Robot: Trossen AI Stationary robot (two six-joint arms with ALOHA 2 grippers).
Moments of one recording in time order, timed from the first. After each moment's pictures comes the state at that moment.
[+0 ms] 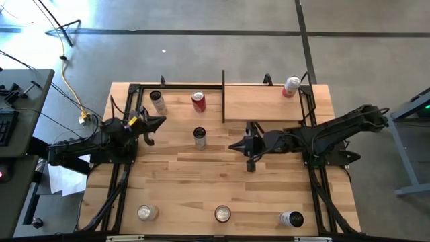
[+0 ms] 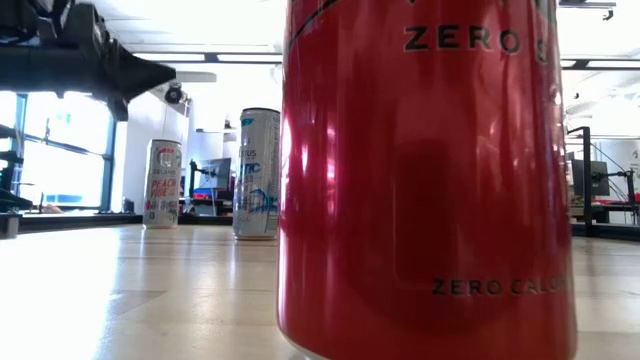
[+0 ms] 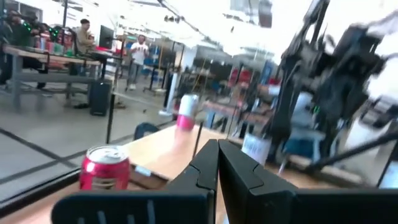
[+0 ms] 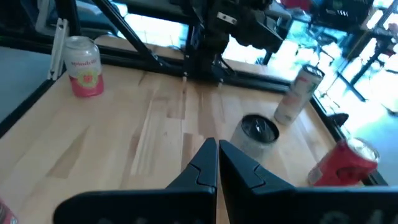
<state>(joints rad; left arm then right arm) 0.24 0.01 0.01 0.18 -0.14 -0.24 0.25 1.28 0.91 0.05 0.29 -0.12</state>
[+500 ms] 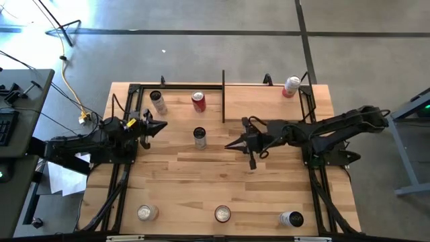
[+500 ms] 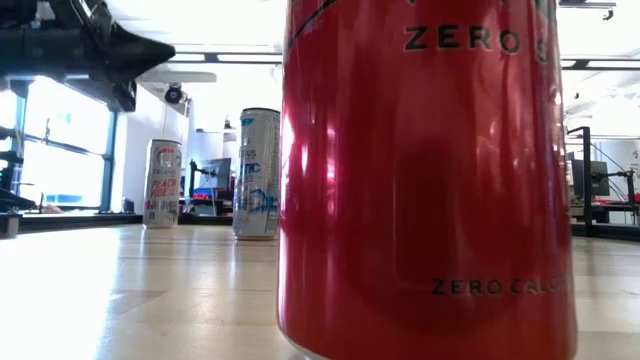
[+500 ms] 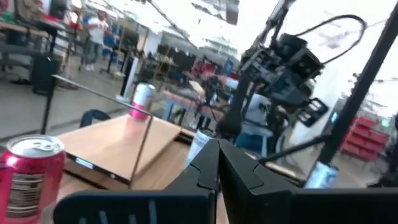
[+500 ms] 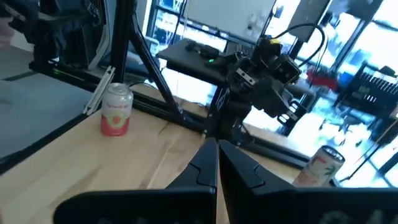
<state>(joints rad) 0.15 0.12 0.10 0.17 -0.05 -0.34 0.14 1.28 0.83 0.37 -0.01 -0.33</state>
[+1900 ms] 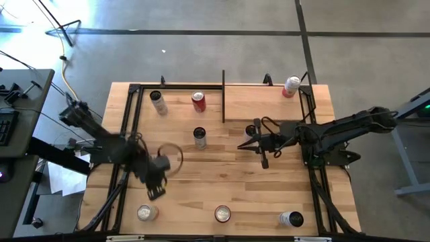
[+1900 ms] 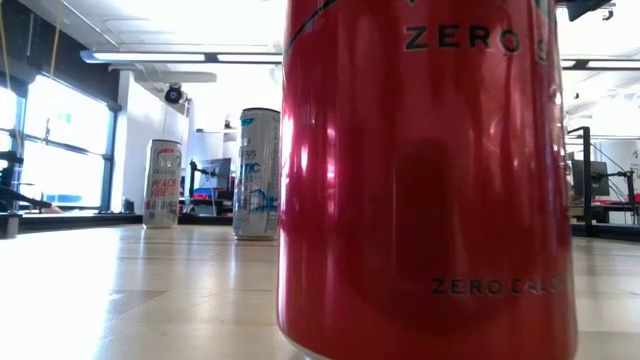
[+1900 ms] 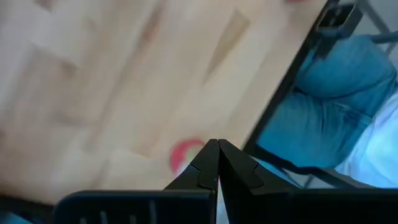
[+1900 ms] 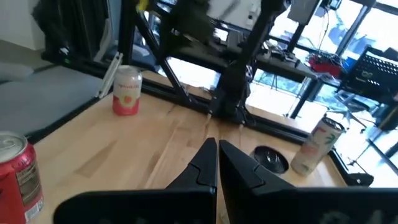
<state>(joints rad) -0.65 1.36 1.28 -1.11 0.06 -1.23 0.17 1.09 0.65 0.31 0.02 -0.29</state>
